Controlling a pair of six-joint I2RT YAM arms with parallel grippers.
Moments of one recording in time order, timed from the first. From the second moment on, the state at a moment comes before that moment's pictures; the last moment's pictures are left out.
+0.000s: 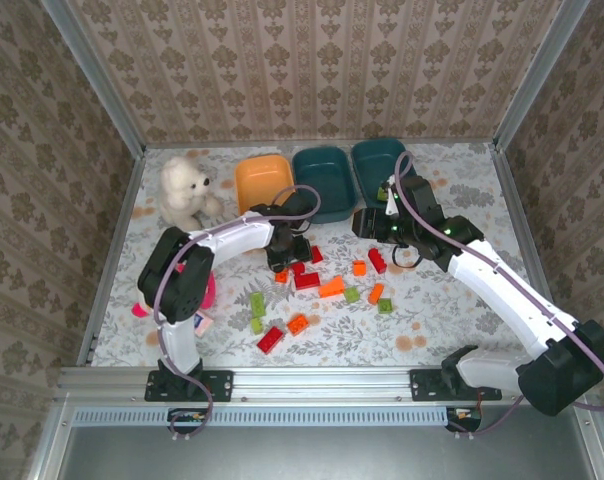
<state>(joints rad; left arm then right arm) -0.72 1.89 1.30 -0.75 0.08 -0.88 0.46 1.22 1.10 -0.61 -0.09 0.55</state>
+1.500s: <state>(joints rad) -0.40 2.16 1.98 -0.95 -0.09 -0.61 0.55 1.13 1.04 -0.49 -0.31 0.55</state>
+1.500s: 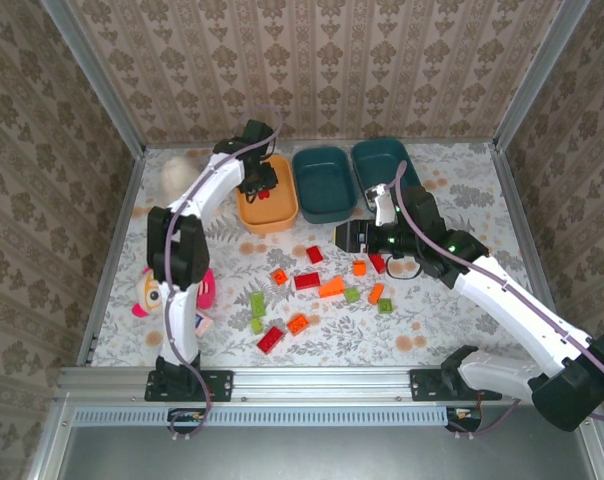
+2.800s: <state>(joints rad) -0.62 1.38 1.13 -0.58 0.20 -0.53 0.51 1.48 0.96 -0.88 0.00 0.72</state>
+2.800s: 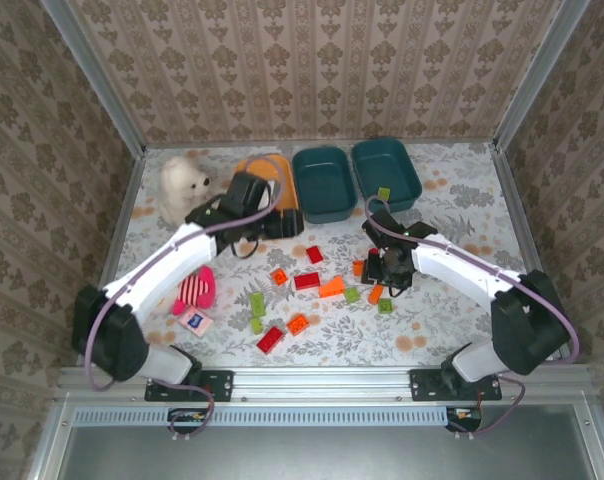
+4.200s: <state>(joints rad) -0.71 1.06 0.85 -0.47 0.16 -0.68 0.52 1.65 1.40 -0.77 0.03 0.68</state>
